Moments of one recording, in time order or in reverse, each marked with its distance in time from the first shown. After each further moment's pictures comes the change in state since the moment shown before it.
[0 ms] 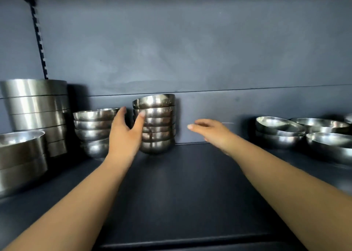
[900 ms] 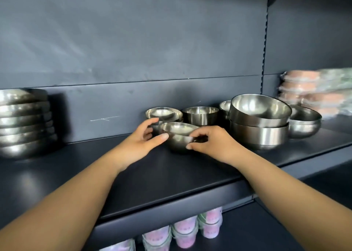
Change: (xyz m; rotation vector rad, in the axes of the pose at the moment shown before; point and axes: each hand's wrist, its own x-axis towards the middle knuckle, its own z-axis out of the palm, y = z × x) left_hand -0.150 0.107 0.226 -0.246 -0.986 -0.116; right_hand -0.130 0.119 -0.250 -0.333 0.156 -0.182
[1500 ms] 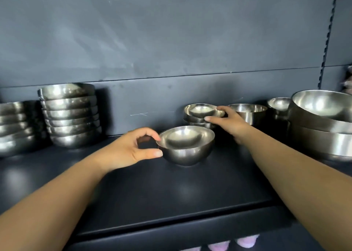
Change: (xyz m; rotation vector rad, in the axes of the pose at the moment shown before) left_hand -0.040 -0.022 -0.096 0.271 0.008 0.052; right_hand 0.103 0.022 0.055 0.362 0.102 0.361
